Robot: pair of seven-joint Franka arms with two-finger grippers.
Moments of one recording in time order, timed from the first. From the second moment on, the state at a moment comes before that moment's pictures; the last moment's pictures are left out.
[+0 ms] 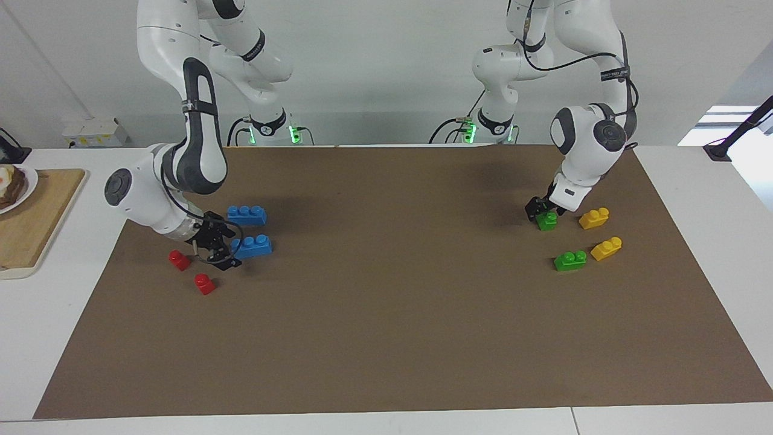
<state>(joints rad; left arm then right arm) 0.02 -0.02 -0.03 -2.39 0.00 2.28 -0.12 -0.17 0.29 0.06 -2.02 0.33 2.11 0.91</state>
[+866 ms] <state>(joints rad) 0.02 -0.02 -0.02 -2.39 0.00 2.28 -0.12 -0.18 0.30 0.05 -2.00 0.37 2.09 0.88</state>
